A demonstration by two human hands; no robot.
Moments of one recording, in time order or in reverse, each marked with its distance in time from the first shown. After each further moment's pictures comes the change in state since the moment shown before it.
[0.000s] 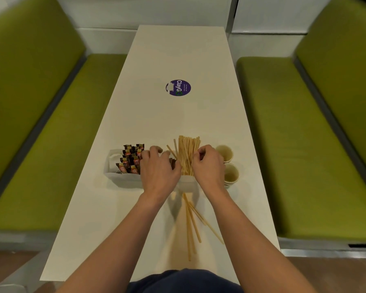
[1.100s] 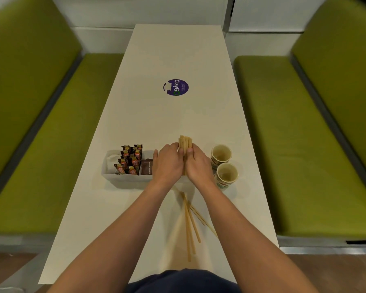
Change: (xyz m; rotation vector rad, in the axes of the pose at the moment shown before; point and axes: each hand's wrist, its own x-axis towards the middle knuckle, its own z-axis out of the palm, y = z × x) left_hand 0.033 0.017 0.020 -0.256 -0.242 0.025; right_hand 0.003 -0.006 0.017 0.186 -0.230 0.021
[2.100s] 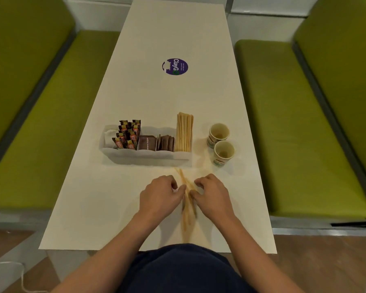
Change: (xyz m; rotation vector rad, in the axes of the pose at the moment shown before) left_hand -0.140 -0.032 0.012 0.116 -0.188 -0.105; right_hand -0.113 0.082 -0.023 -0.522 -0.184 -0.009
